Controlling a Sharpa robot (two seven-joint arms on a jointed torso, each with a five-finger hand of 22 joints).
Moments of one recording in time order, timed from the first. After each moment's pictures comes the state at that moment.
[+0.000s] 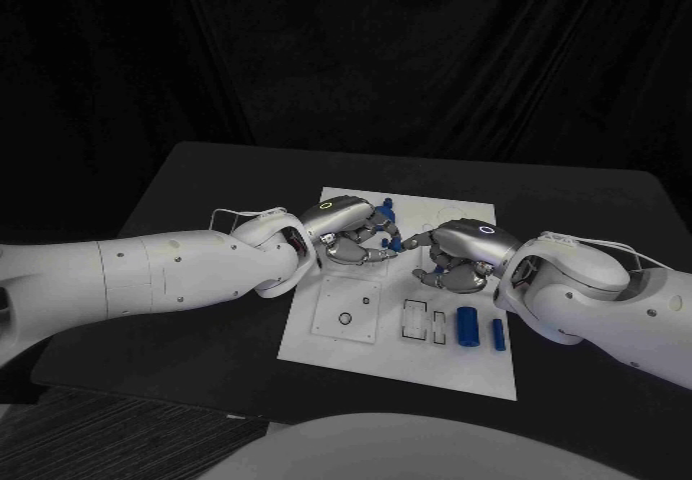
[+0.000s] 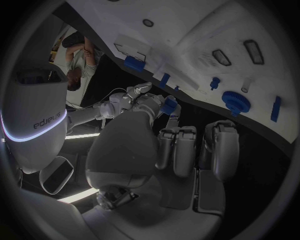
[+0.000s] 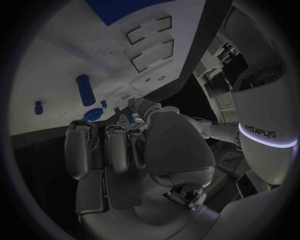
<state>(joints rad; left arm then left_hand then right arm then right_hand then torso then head) 1.18 -0.75 -0.21 1.45 -1.27 -0.51 0.36 1.37 -0.05 0.26 0.11 0.35 0.96 0.12 0.13 0.26 1.47 0.03 1.57 1.31 1.46 -0.03 1.56 1.31 0.04 1.47 0.08 1.45 1.31 1.23 -0.79 -0.21 1.66 -1.53 -0.29 0.01 1.31 -0.06 0.34 0.04 0.52 0.67 0.10 0.05 0.06 1.47 0.00 1.57 1.31 1.47 -0.06 1.49 1.31 0.02 1.47 0.05 1.45 1.31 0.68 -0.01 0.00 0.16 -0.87</state>
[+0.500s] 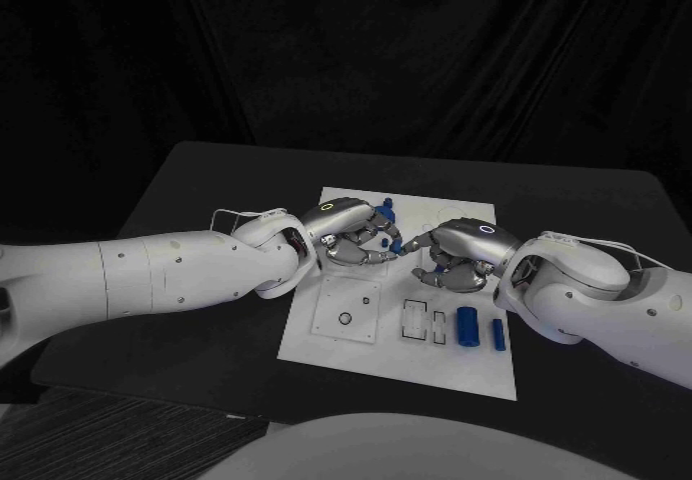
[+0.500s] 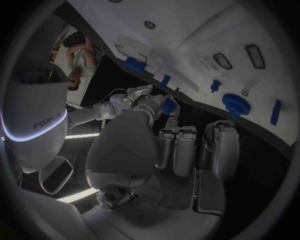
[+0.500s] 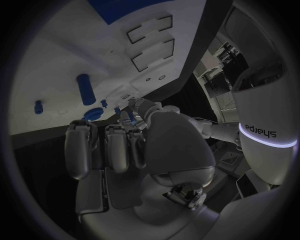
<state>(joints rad) 1.18 -0.75 -0.21 1.45 -1.27 -0.50 0.36 1.38 -0.06 0.27 0.10 0.37 0.98 0.12 0.13 0.26 1.47 0.03 1.57 1.31 1.46 -0.03 1.56 1.31 0.04 1.47 0.08 1.45 1.31 1.23 -0.79 -0.21 1.66 -1.53 -0.29 0.01 1.30 -0.05 0.34 0.04 0.52 0.76 0.12 0.07 0.07 1.47 0.01 1.57 1.31 1.47 -0.06 1.49 1.31 0.02 1.47 0.05 1.45 1.31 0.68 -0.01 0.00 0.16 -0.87</state>
